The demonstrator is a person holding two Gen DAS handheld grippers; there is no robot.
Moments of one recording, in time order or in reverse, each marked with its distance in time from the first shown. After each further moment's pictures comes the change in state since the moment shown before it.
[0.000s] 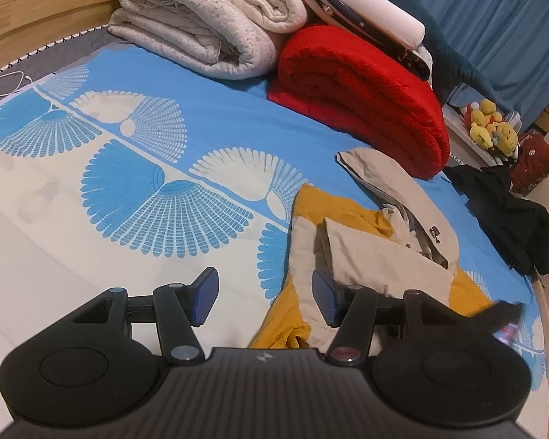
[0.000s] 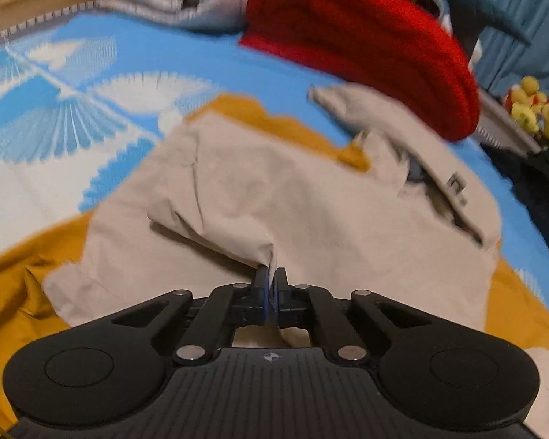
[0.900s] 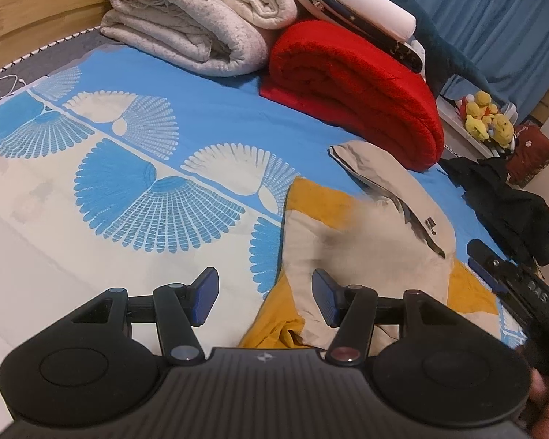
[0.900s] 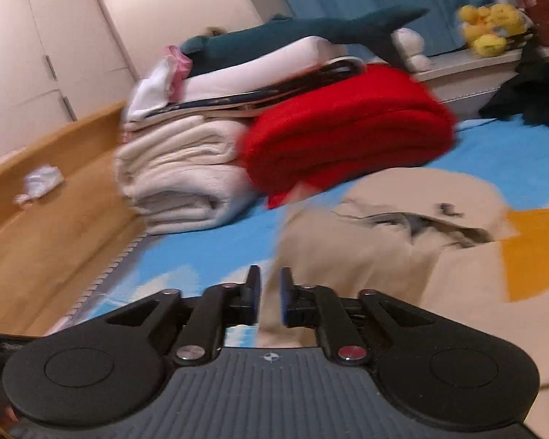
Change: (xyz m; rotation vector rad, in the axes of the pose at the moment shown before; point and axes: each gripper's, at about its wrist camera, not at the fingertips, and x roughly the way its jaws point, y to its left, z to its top) left arm 0.001 -0.010 -0.006 0.026 0.007 -0.003; right arm -0.119 -0.103 -0.010 0.671 -0.349 0.329
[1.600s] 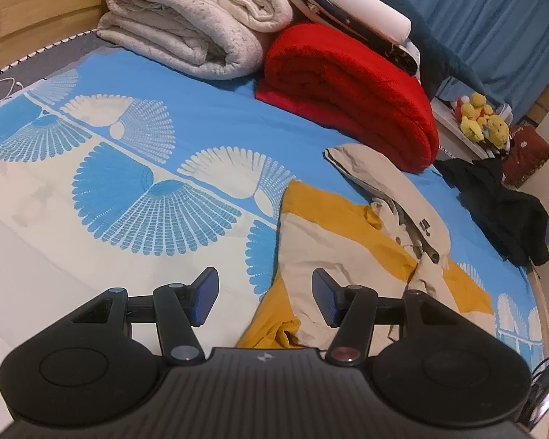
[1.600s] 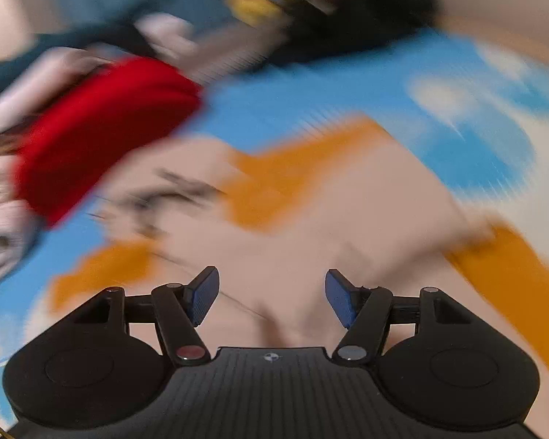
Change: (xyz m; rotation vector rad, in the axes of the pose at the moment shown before) left arm -0.006 -0.003 0.001 0.008 -0.001 -0.019; right arm -0.042 -0.166 -0.052 0.426 0.093 -0.674
